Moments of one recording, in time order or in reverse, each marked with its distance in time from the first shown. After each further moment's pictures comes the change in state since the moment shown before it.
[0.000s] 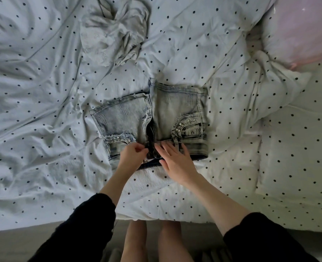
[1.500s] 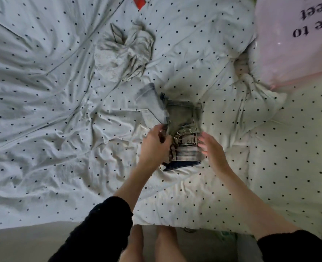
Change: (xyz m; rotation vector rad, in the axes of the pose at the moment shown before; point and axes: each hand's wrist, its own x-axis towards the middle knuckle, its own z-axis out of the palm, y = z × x) left_hand -0.060 0.098 -0.003 -0.044 0.094 0.327; right_hand -0.027 0.052 -0.102 1.119 0.170 0.627
